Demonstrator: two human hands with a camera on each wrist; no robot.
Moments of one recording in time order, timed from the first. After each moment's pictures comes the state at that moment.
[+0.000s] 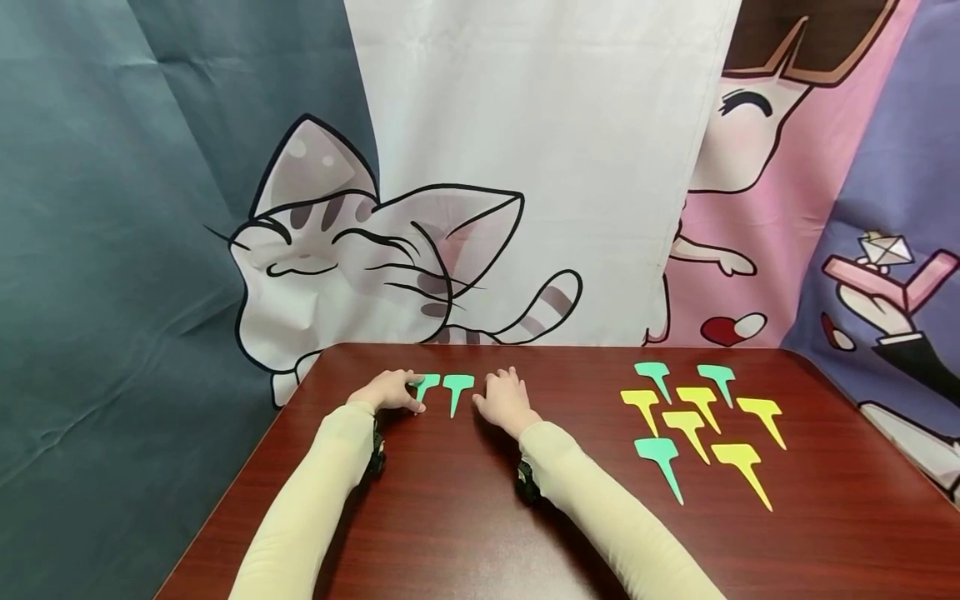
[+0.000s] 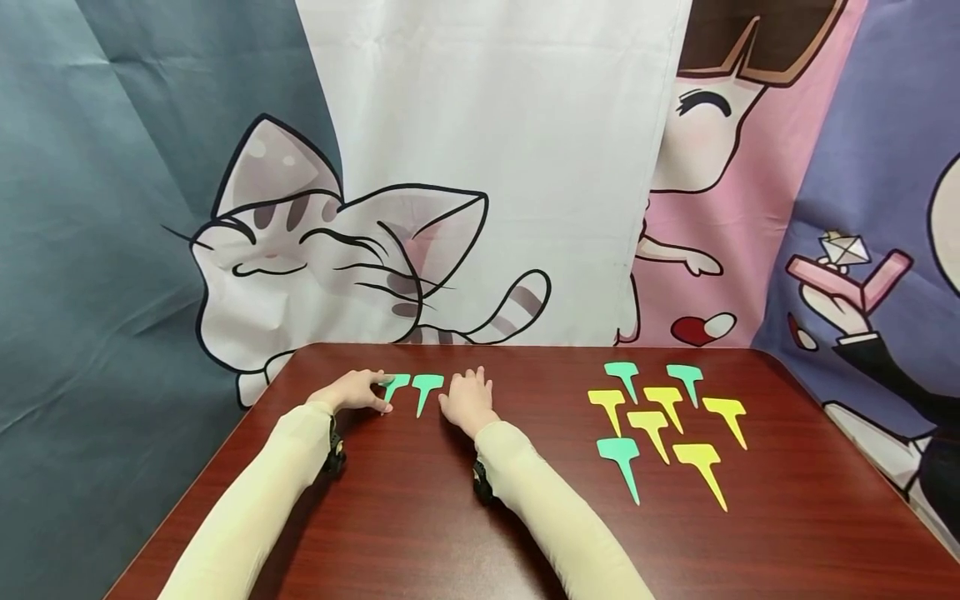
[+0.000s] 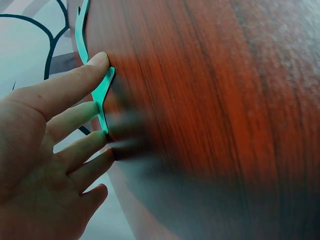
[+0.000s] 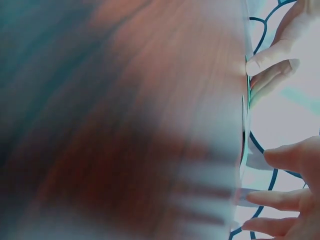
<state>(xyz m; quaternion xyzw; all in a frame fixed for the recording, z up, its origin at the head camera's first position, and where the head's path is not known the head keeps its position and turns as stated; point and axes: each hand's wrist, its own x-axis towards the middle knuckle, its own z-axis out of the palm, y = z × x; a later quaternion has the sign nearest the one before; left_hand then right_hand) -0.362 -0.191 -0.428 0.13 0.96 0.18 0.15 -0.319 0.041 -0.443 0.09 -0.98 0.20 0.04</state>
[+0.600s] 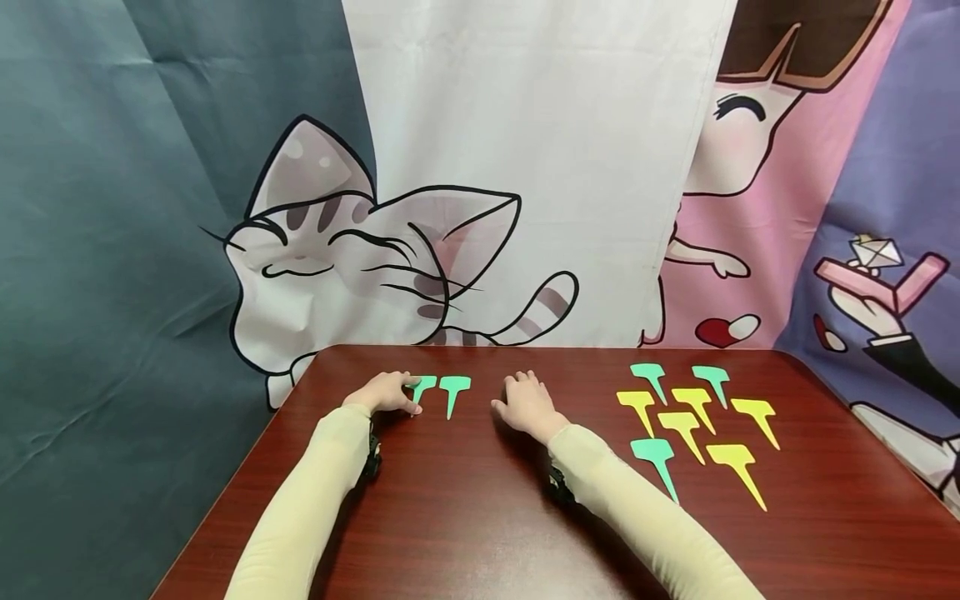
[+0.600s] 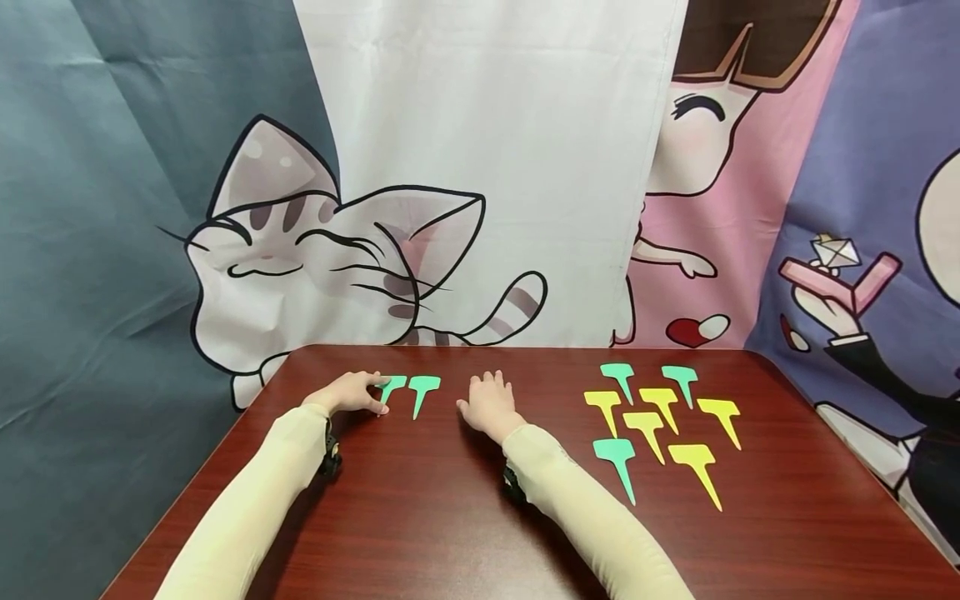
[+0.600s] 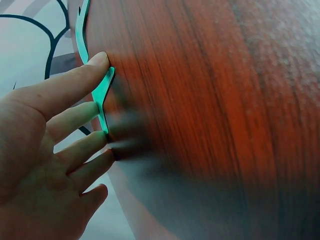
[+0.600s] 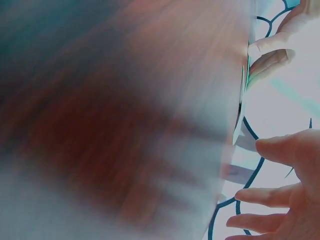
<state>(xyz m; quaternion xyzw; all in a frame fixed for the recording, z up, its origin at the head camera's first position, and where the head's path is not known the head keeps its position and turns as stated) -0.361 -0.191 -0.429 0.13 0.96 0.17 0.15 -0.307 0.081 -0.437 0.11 -0.98 0.14 0.04</state>
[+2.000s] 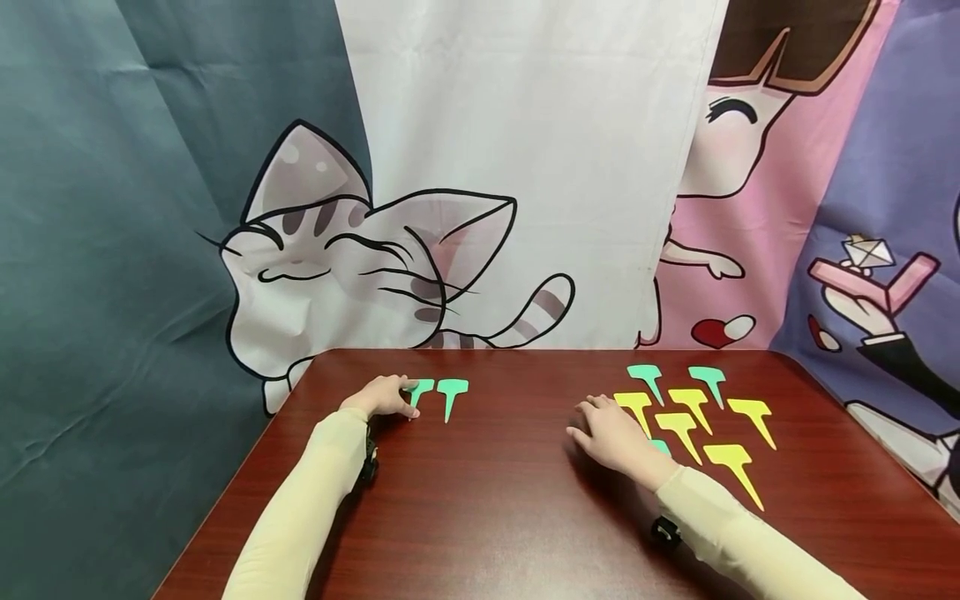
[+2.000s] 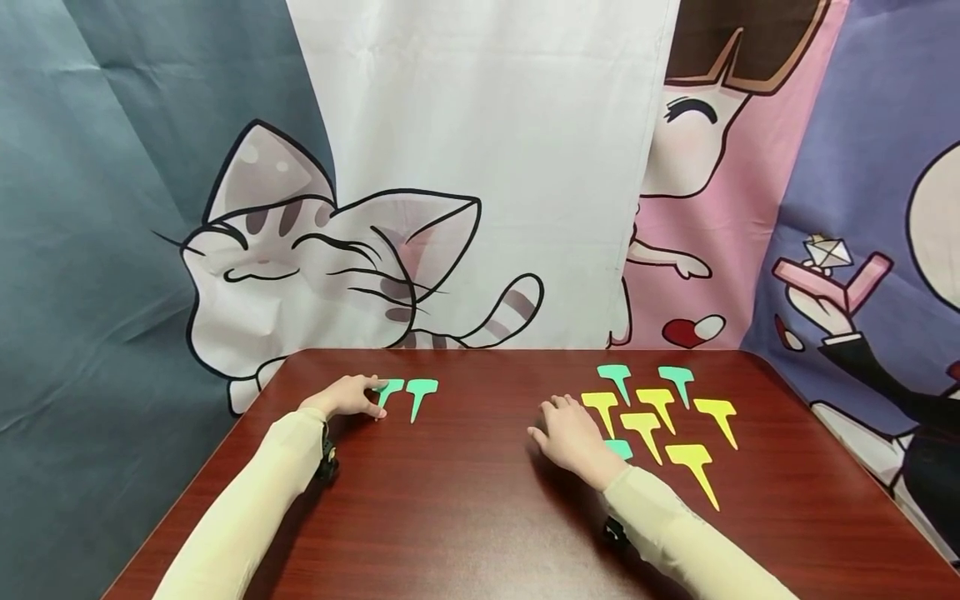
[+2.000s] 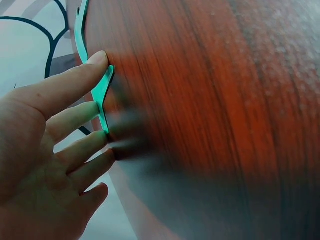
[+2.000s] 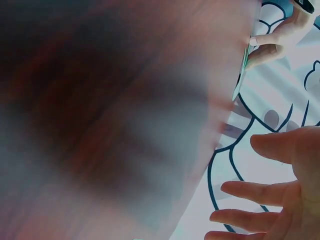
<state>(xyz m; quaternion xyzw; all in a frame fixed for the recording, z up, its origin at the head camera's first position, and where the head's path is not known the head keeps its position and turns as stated) -0.360 -0.192 -0.431 0.13 0.96 0.19 0.15 -0.236 0.193 -0.428 0.15 -0.98 0.10 0.12</state>
